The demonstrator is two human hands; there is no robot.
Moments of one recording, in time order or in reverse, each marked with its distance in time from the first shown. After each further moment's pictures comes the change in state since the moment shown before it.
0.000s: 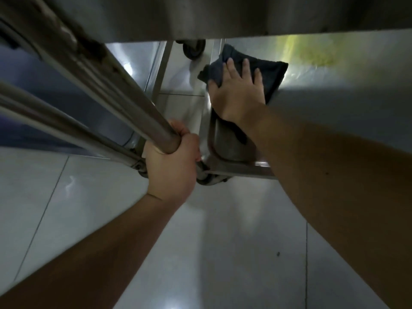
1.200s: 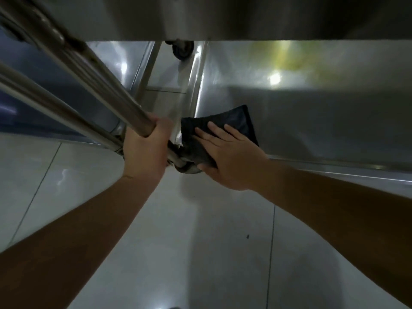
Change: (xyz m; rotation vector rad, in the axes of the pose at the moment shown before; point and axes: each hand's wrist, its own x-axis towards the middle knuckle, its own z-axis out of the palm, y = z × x) left_hand -0.014 0.003 -0.010 0.205 0.080 -0.094; right_hand -0.159 0.061 -0.003 -0.151 -0.170 -0.569
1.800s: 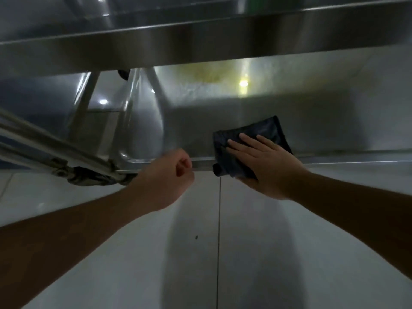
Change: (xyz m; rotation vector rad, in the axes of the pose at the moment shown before) left_hand -0.089 0.015 0.107 0.853 -0.803 0.134; right_hand -0.189 0.149 -0.008 -0.131 -0.049 0.155
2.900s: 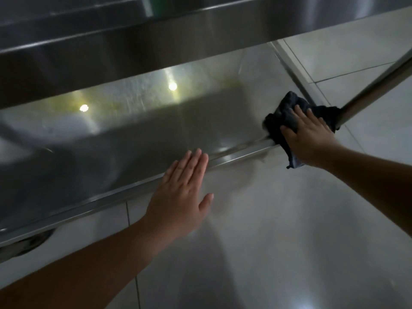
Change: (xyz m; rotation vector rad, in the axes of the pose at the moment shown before) left_hand 0.066 0.176 0.201 0.594 0.090 0.645; right_hand -0.228 0.239 0.014 0.278 0.030 1.037
